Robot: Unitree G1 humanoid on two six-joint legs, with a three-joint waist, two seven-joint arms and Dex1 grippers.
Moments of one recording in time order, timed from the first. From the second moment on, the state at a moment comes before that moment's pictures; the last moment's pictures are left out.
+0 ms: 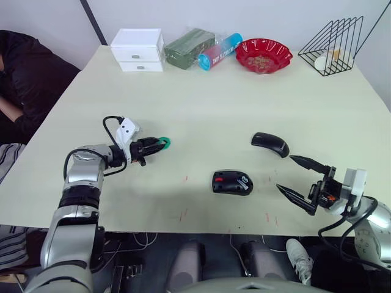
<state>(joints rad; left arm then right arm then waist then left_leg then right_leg) -0.61 0.67 0.06 0.71 -0.15 0.09 -1.10 0.11 -0.47 -0.18 -0.15 0.58 -0.16 1.15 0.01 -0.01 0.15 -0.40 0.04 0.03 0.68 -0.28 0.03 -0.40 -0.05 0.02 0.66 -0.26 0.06</state>
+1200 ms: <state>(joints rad) -0.60 0.67 0.06 0.70 -0.15 0.10 -1.07 0.12 -0.47 -0.18 -0.15 0.58 -0.17 1.15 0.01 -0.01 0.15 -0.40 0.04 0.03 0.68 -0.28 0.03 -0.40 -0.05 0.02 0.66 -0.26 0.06</state>
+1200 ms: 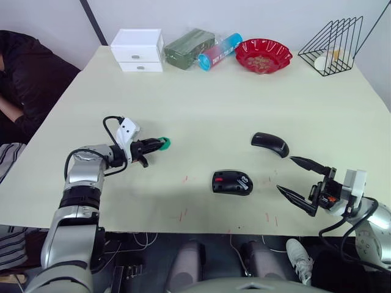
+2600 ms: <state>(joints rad) -0.80 0.62 -0.16 0.31 -0.23 0.11 -1.48 -0.25 -0.70 -0.12 -0.44 0.98 0.81 0.63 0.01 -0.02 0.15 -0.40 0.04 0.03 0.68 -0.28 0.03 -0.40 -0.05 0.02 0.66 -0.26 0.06</state>
